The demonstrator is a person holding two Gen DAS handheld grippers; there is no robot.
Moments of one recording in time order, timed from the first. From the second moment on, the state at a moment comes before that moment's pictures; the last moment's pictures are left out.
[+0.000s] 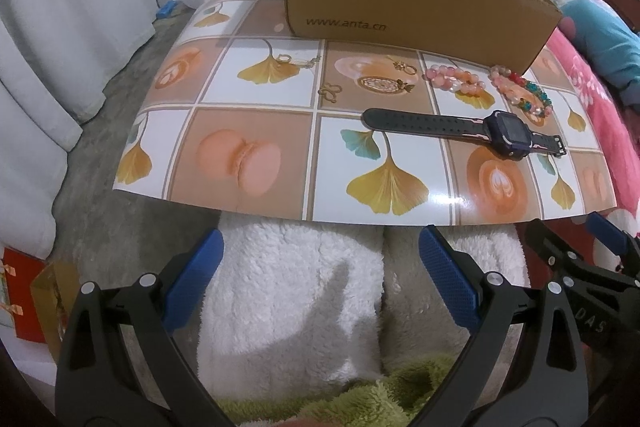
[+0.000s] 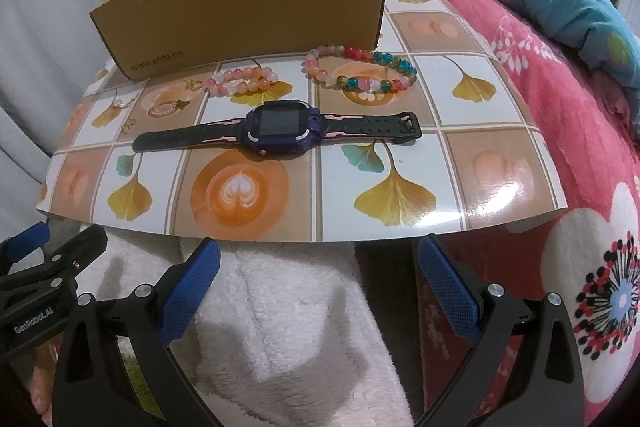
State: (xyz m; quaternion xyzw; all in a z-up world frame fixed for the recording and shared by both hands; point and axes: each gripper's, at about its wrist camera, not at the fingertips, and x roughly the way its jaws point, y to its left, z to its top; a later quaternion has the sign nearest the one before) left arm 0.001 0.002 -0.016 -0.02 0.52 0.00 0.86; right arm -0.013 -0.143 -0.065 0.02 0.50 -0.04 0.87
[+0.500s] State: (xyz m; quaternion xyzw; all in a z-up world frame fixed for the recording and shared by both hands) left arm 0.005 -0.002 -0.015 -0.03 0.48 -0.09 0.87; right arm -0.014 -0.152 -0.059 0.02 0.45 -0.03 0.89
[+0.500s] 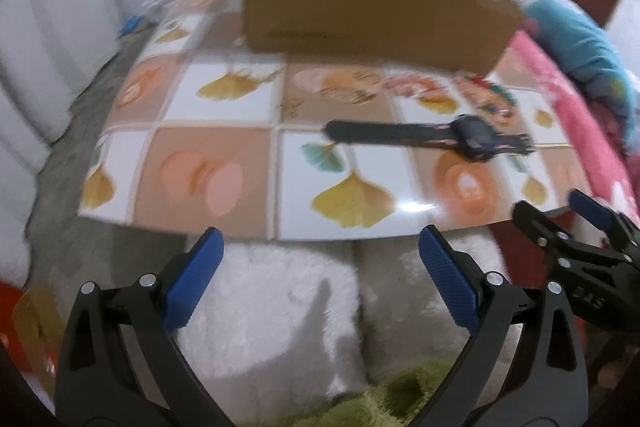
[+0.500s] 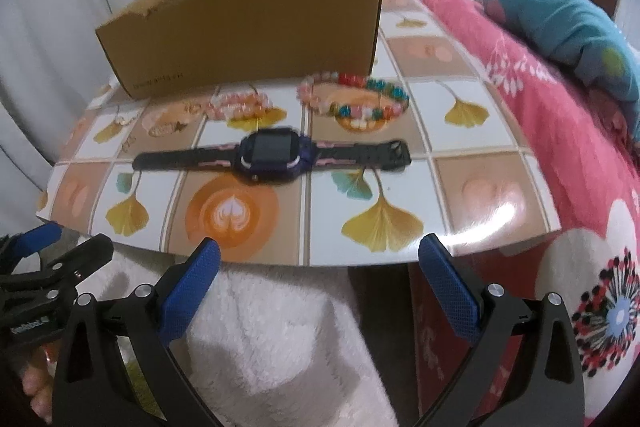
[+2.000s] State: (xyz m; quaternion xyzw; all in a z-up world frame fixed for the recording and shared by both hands) left arm 0.054 -0.086 -0.003 0.19 0.39 -0.33 0.84; right arm 0.047 -0.190 -0.037 -0.02 0.42 0.29 0.86
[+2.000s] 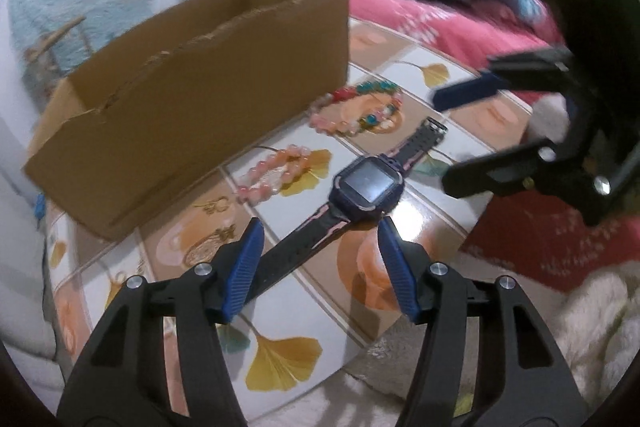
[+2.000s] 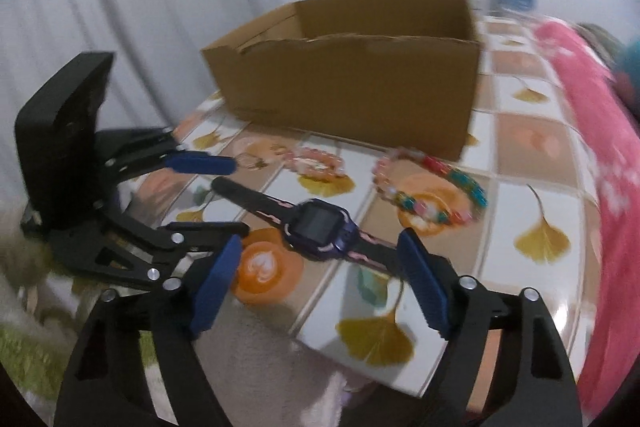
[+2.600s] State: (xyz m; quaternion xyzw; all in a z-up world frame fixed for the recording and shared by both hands) left arm 0.078 -0.094 -0.028 0.26 0.42 -0.45 0.75; right arm 0.091 -0.162 -0.066 -0.15 0.51 0.40 0.75
